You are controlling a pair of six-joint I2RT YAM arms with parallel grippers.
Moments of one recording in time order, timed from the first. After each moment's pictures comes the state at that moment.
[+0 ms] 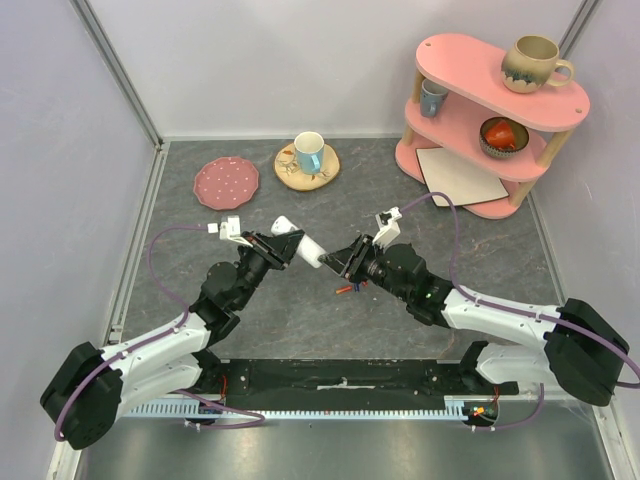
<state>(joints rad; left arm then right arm) -0.70 0.93 0.27 0.80 -0.19 -0.80 0.91 1.21 0.56 0.46 0.08 1.05</state>
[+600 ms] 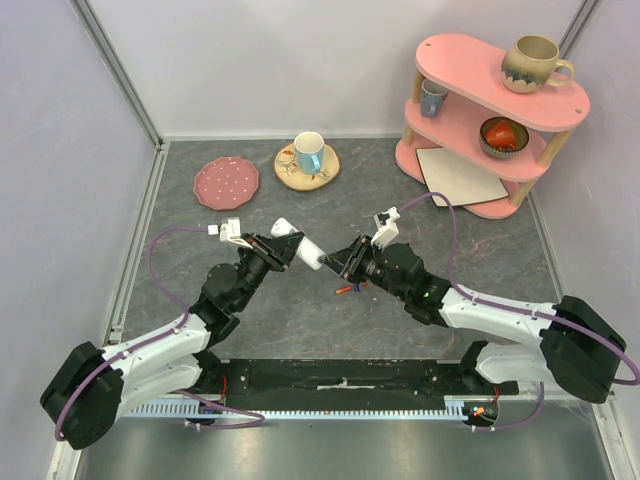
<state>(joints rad) -0.70 0.93 0.25 0.81 -0.19 -0.80 0.91 1.23 0.56 0.46 0.08 1.05</state>
